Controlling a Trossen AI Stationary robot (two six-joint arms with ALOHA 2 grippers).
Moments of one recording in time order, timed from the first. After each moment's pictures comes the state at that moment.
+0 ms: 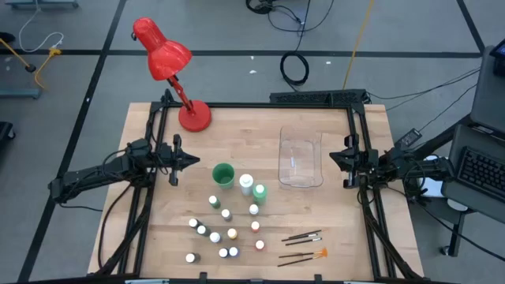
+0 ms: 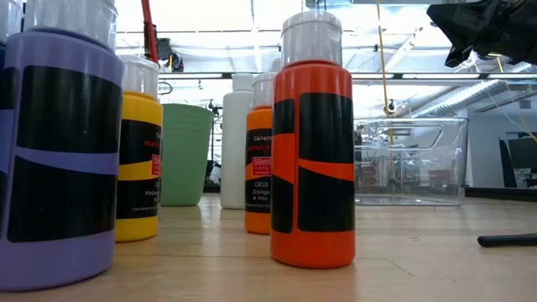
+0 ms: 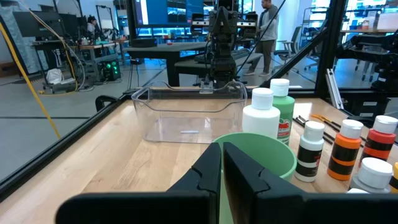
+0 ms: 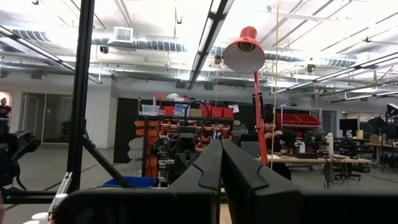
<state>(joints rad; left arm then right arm) 0.35 0.14 0.02 0.10 0.34 0.05 0.09 0.01 0.01 0.44 0.16 -0.12</state>
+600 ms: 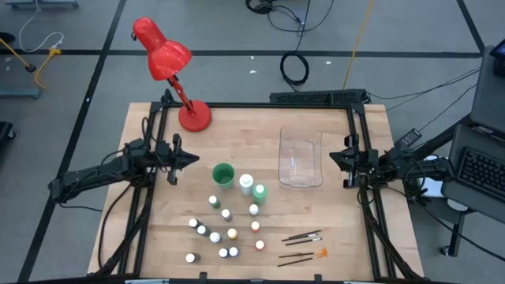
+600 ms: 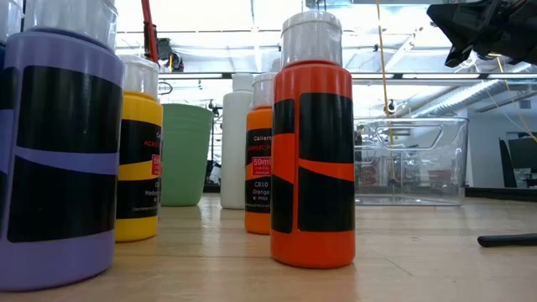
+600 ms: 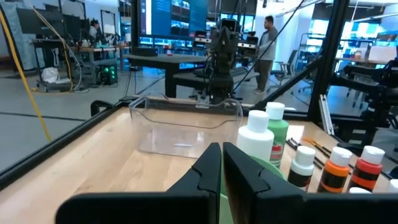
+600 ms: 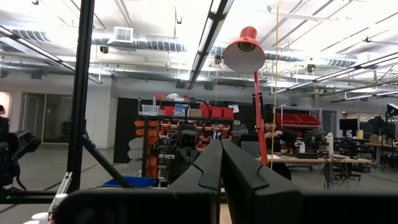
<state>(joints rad) 0.35 0.14 0.02 0.16 0.34 -0.06 0.09 0.01 0.01 0.44 0.16 -0.12</state>
